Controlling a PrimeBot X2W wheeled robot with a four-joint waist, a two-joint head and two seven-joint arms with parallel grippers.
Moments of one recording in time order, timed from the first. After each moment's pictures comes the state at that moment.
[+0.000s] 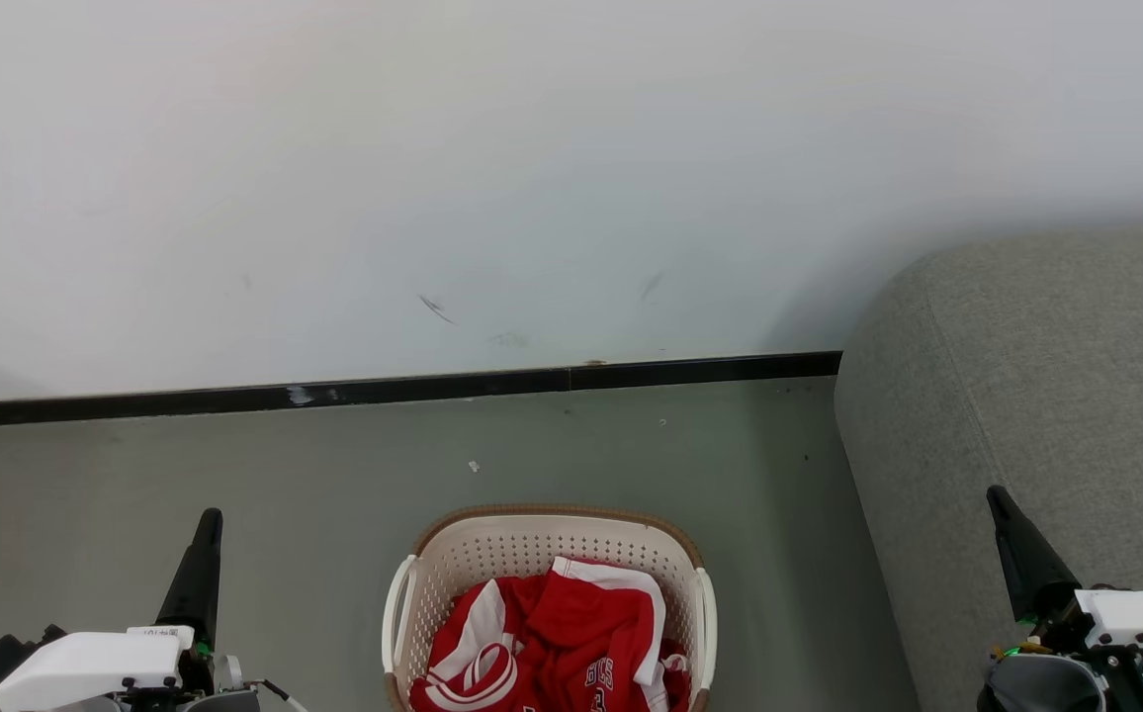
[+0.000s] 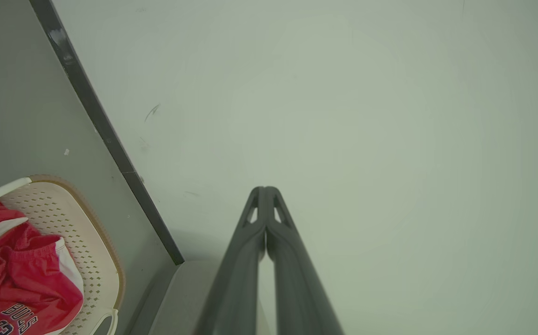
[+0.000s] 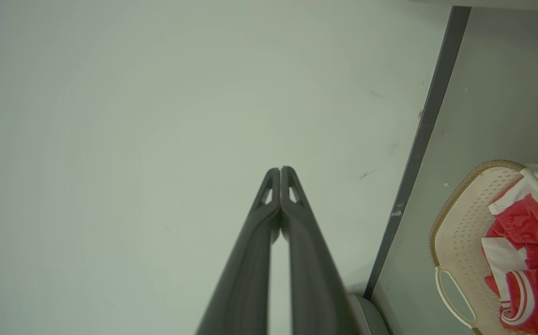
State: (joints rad) left arm -0.09 0.04 0.07 0.23 -1.61 -0.10 0.10; right arm -0.07 -0.18 0.07 0.26 1.78 0.12 -0.04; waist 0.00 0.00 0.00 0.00
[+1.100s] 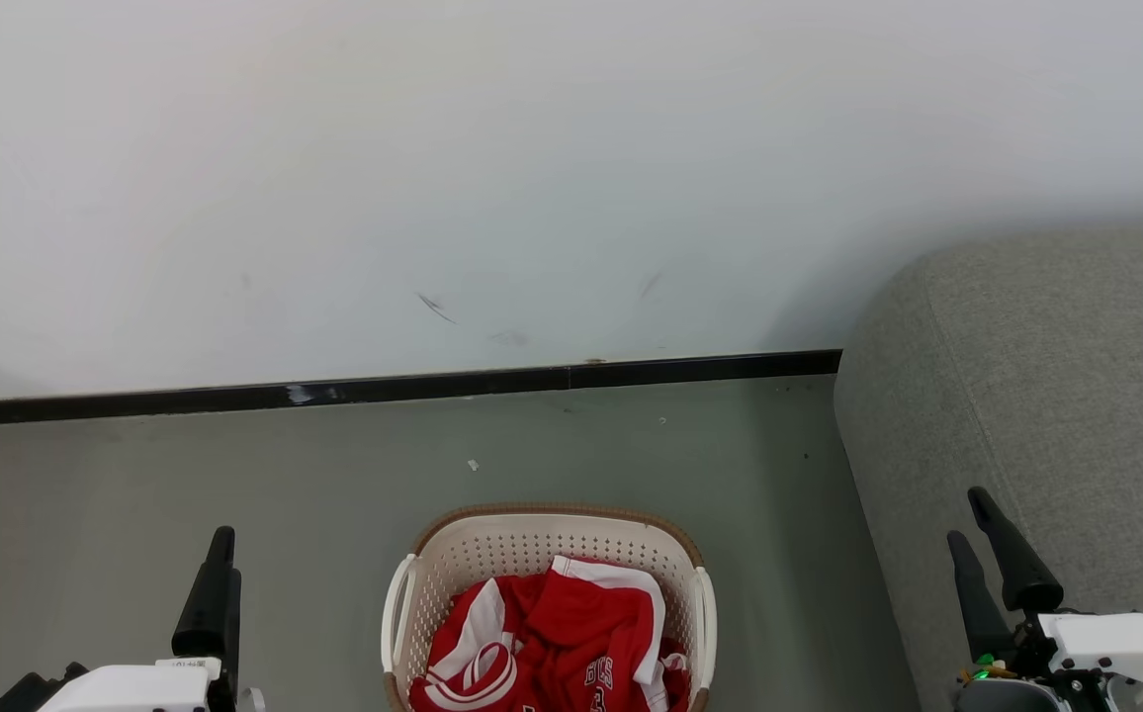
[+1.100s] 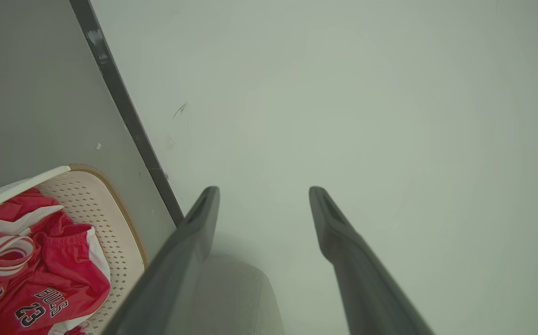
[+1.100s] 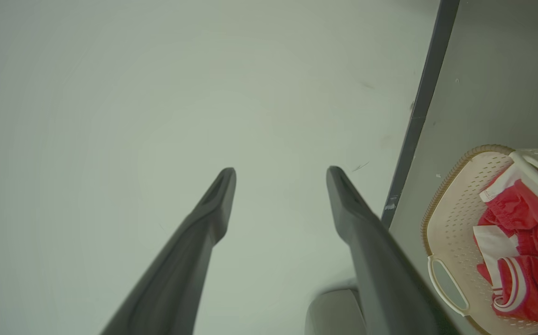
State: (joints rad) left arm -0.05 0.01 0.05 0.26 -1.58 -0.10 0.05; right arm -0.03 -0.13 0.08 0.23 1.73 0.12 -0.07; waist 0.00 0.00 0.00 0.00
